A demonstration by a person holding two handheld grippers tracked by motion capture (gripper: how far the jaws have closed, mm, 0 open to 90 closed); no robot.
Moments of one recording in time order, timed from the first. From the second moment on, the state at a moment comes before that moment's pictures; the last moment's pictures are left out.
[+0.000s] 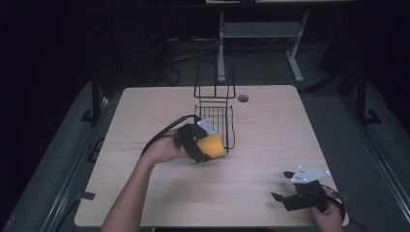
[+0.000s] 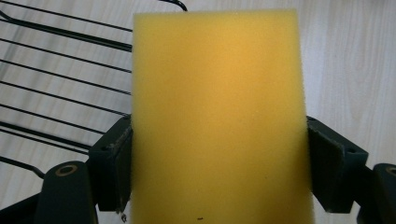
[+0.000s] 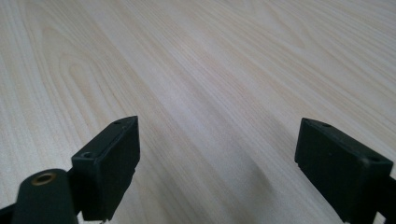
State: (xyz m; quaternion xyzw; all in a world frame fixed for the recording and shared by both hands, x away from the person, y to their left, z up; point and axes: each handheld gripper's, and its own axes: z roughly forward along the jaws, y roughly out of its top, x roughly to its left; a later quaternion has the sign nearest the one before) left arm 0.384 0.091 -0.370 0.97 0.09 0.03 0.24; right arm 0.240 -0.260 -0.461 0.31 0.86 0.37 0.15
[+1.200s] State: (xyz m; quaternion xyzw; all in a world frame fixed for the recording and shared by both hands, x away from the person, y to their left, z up) left arm 0.437 0.071 -0.383 0.97 0.10 0.01 0.24; right arm 0.241 -0.269 -0.460 0.33 0.86 0.37 0.15
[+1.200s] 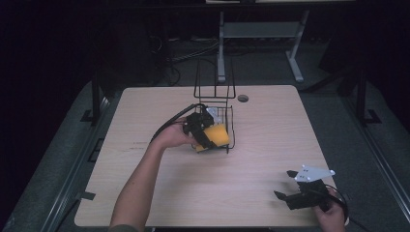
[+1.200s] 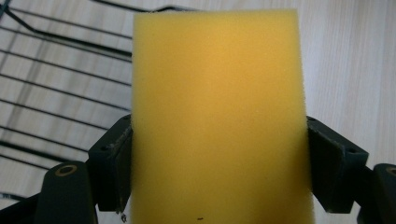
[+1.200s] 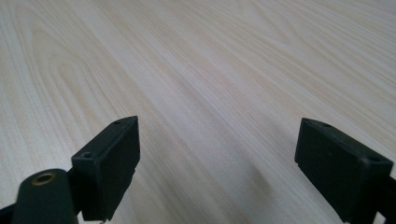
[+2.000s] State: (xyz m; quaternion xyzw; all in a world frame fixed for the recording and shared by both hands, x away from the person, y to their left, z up) left arm 0.458 0.057 -0.384 0.97 0.09 0.01 0.24; right arm 0.241 -0.270 -0.461 0.33 0.86 0.37 0.15
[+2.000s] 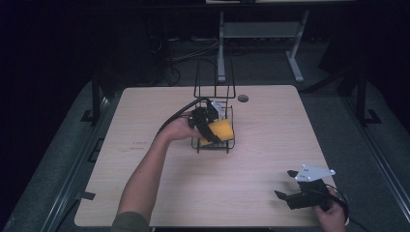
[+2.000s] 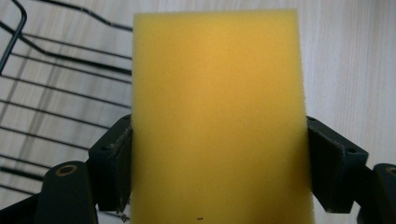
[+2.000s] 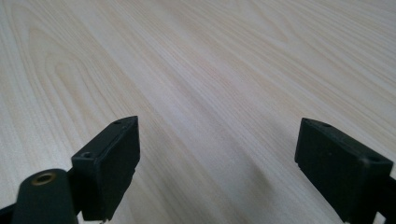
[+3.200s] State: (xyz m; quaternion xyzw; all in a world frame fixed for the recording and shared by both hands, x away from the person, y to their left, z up) left arm 0.483 0.056 -0.404 0.97 0.09 0.03 0.21; right arm 0.240 -0.273 -0.461 0.33 0.86 0.37 0.15
